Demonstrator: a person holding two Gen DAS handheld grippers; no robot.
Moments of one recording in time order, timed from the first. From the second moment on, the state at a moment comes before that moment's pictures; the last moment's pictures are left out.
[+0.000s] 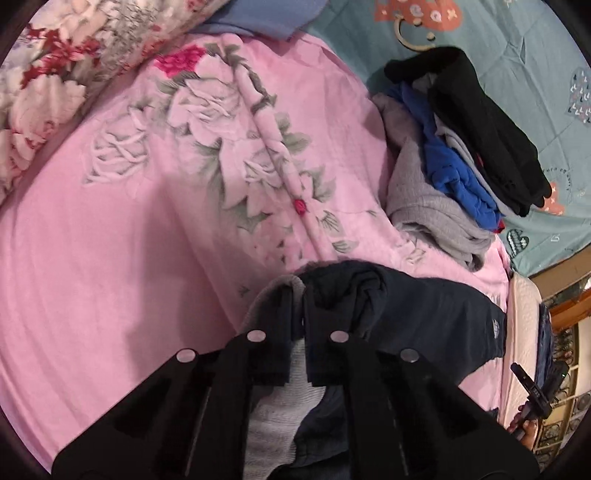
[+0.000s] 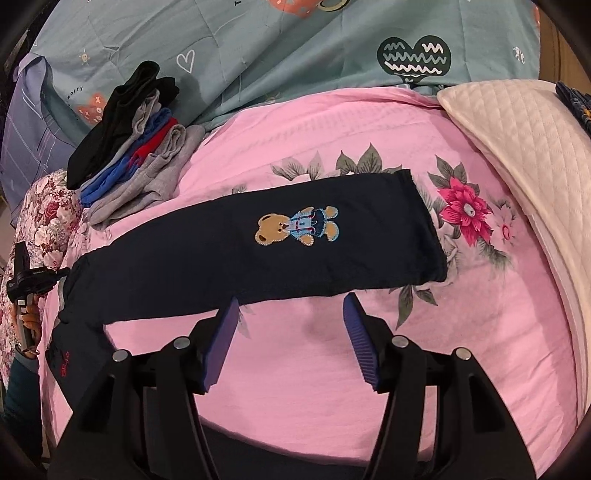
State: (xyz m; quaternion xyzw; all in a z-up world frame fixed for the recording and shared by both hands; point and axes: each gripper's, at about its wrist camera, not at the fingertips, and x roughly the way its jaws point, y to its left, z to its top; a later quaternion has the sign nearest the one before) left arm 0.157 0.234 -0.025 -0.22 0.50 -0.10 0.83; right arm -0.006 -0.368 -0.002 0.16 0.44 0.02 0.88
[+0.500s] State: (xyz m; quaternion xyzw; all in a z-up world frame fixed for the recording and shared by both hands) left arm 0.158 0.229 0.004 -0.11 0.48 0.00 0.87; right arm 0.022 -0.445 -0.047 0.22 0.44 -0.07 0.87
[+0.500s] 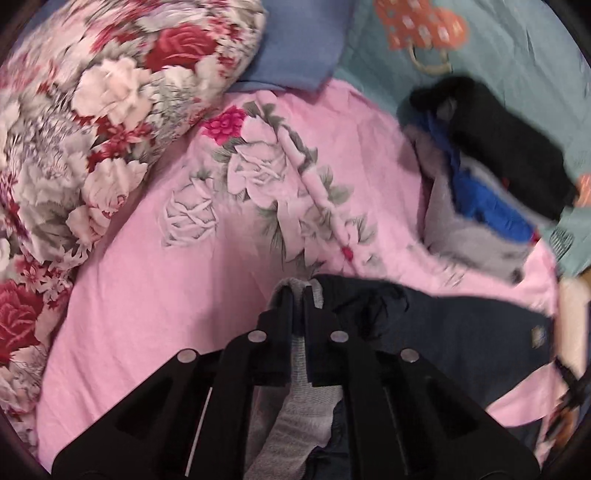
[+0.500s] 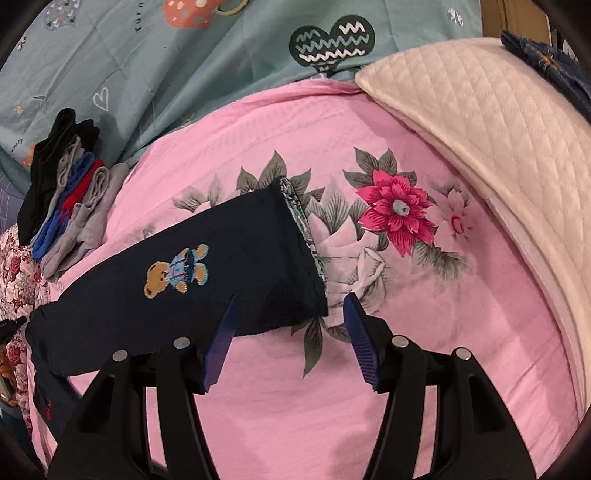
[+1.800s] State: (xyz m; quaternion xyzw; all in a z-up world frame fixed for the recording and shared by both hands) left arm 0.198 0.243 -0.033 -0.15 0.52 -0.12 0.83; right arm 0.132 -0.170 0.015 -0.07 0.45 0.26 0.85
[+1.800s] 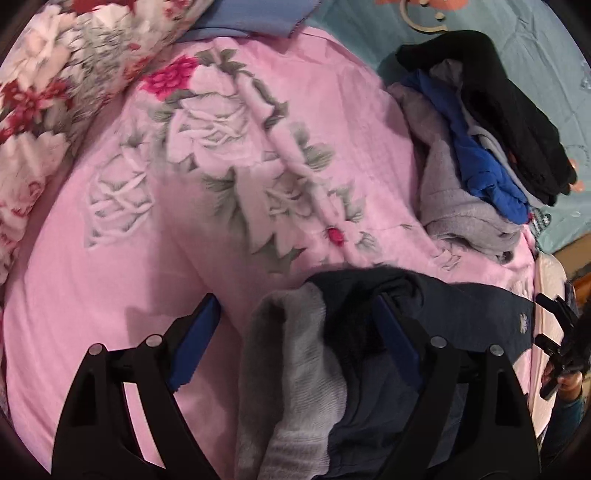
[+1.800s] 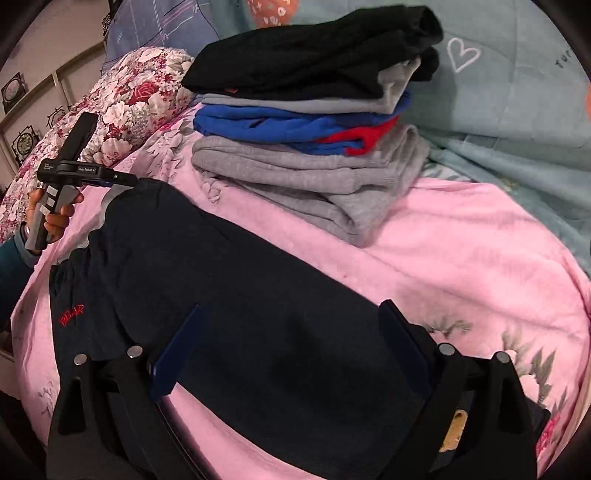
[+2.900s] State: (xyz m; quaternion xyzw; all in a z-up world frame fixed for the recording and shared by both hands) left arm 0.178 0.230 -0.030 -0.07 0.46 -0.13 0.87; right arm 0.173 -0.098 -0.029 -0.27 0.48 0.33 0.76
